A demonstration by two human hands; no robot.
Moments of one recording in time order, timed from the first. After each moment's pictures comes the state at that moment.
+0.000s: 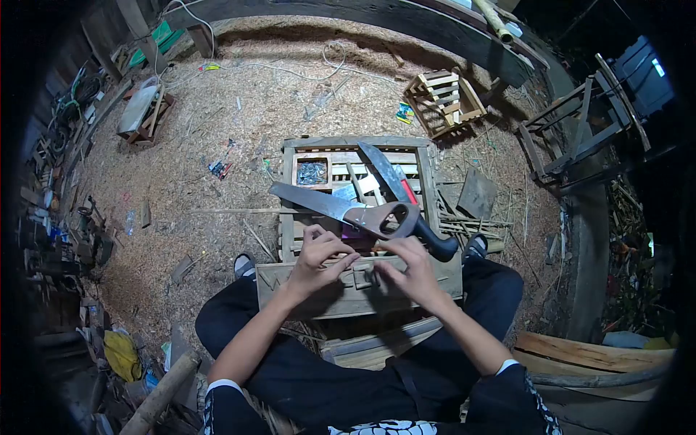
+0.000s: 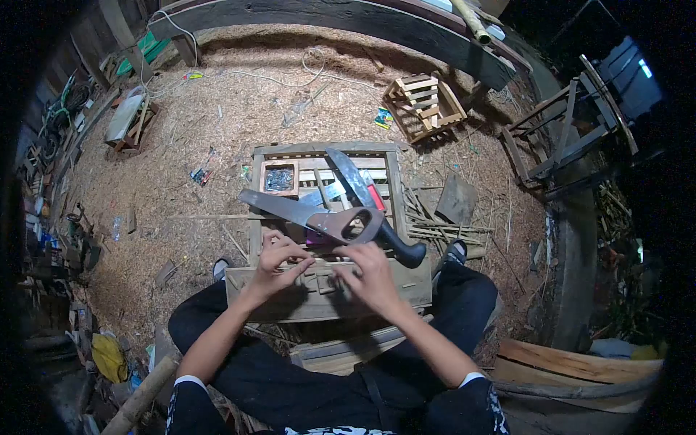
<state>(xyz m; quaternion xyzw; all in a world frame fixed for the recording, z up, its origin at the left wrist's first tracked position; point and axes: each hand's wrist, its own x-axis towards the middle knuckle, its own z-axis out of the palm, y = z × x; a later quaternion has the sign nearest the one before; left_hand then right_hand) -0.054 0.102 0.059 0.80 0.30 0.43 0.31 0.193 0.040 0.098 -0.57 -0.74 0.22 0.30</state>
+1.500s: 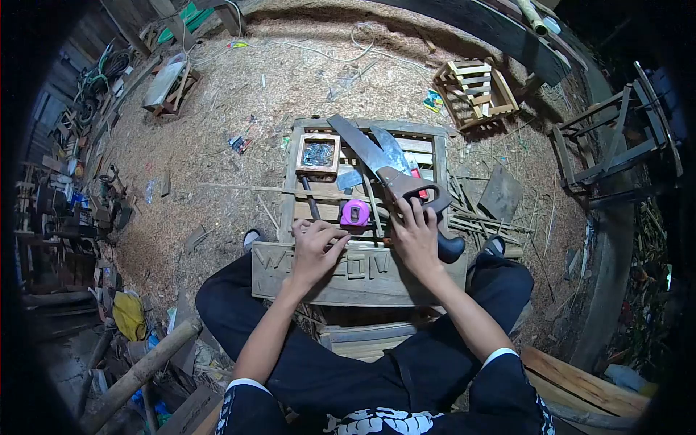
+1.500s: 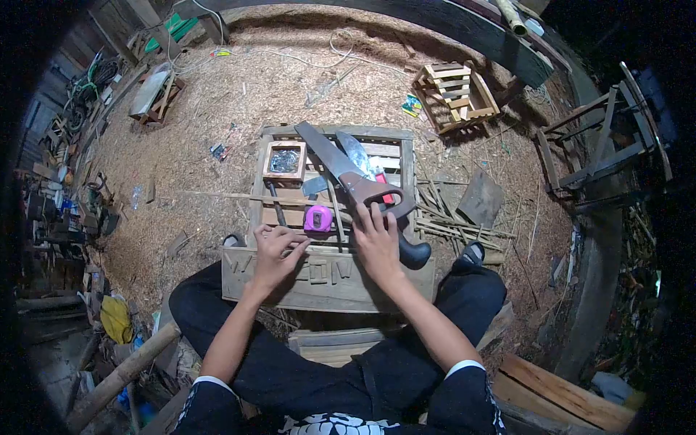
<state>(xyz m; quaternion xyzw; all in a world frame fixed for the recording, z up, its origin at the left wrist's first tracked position) -0.027 0.077 0.028 0.77 0.50 0.34 0.18 0.236 0.080 0.027 -0.54 -0.83 -0.07 0.10</state>
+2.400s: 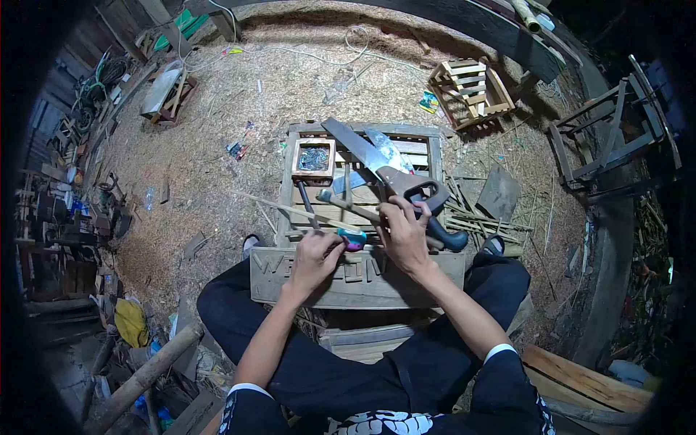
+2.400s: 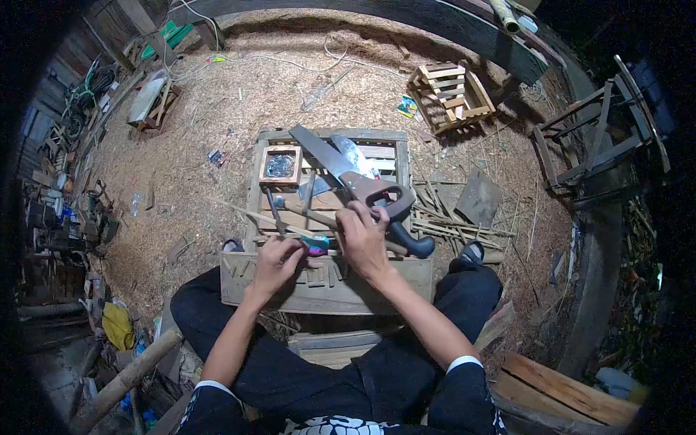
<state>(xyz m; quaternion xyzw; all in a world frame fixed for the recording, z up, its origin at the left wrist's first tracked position) -0.024 0.076 0.032 0.77 0.46 0.36 0.25 0.215 0.097 0.048 -0.50 -0.81 -0.02 0.30</state>
